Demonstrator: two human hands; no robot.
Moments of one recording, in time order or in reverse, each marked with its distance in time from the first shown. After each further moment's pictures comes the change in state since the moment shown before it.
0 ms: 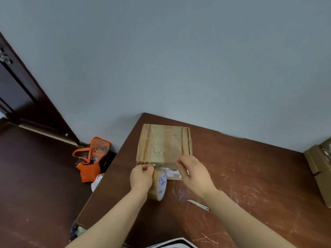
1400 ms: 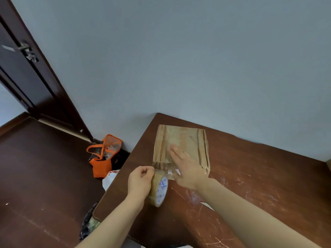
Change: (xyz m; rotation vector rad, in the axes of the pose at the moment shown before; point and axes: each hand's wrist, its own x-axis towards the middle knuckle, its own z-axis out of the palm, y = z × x) left_hand -0.015 -0.006 -0.056 -0.159 -0.016 -0.012; right_hand 0.045 -0.009 0.054 -0.264 -0.316 -0.182
